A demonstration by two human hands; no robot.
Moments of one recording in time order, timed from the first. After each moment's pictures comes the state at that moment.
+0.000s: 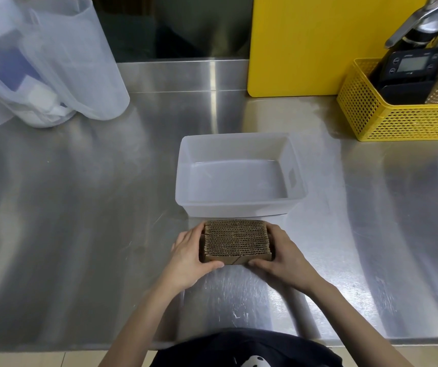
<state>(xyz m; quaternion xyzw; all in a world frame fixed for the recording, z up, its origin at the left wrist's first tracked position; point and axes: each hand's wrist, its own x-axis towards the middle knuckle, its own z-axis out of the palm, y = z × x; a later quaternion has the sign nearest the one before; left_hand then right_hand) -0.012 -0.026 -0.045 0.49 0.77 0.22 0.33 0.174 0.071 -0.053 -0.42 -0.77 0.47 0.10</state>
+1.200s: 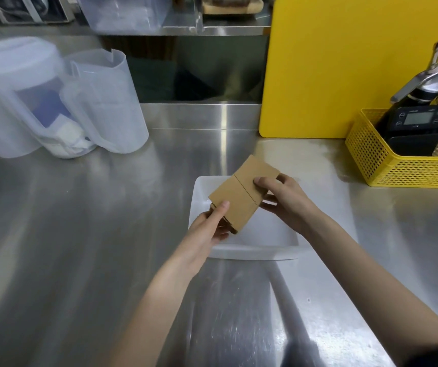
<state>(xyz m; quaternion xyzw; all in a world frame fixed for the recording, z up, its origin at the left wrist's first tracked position) -0.032 0.055 0.041 0.15 0.61 0.54 0.57 0.081 0.187 0.049 -0.44 -0.50 0.71 0.21</state>
